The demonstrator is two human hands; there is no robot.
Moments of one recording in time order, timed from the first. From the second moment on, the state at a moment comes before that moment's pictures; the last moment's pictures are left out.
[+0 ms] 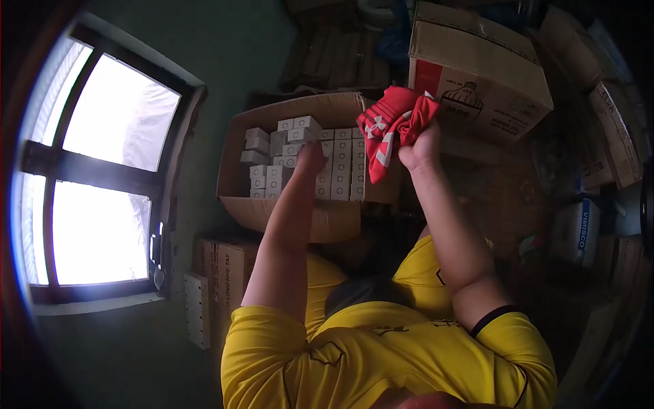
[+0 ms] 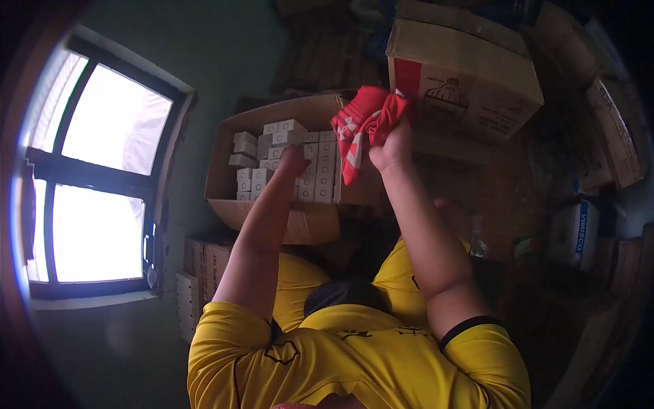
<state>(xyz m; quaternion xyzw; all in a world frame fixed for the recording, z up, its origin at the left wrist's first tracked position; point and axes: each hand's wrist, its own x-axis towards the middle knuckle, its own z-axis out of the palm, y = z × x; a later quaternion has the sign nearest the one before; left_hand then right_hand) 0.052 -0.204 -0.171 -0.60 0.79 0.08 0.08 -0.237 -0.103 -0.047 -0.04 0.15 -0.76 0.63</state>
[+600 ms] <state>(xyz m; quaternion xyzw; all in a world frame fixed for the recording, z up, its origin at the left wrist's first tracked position) -0.008 -0.113 -0.073 -0.30 0.28 0.69 -0.60 -0.125 -0.061 -0.027 -0.58 0.35 -0.68 0.27</state>
